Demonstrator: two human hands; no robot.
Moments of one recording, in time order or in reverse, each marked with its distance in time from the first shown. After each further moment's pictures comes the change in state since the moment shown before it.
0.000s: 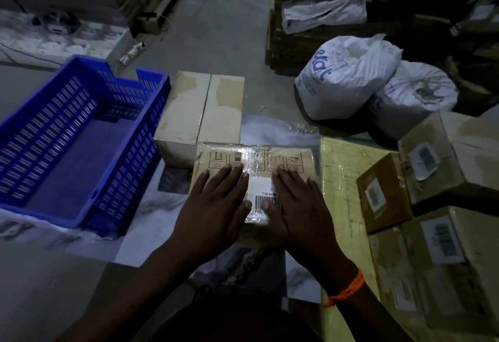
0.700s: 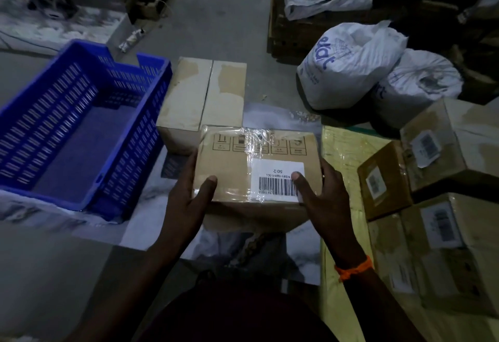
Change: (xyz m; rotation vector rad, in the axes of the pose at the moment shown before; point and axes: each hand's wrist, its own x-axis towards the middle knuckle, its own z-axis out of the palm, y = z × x) left_hand -0.033 -0.021 0.013 -1.079 0.242 -0.478; right_hand -0.007 0.024 -0.004 0.571 0.146 0.540
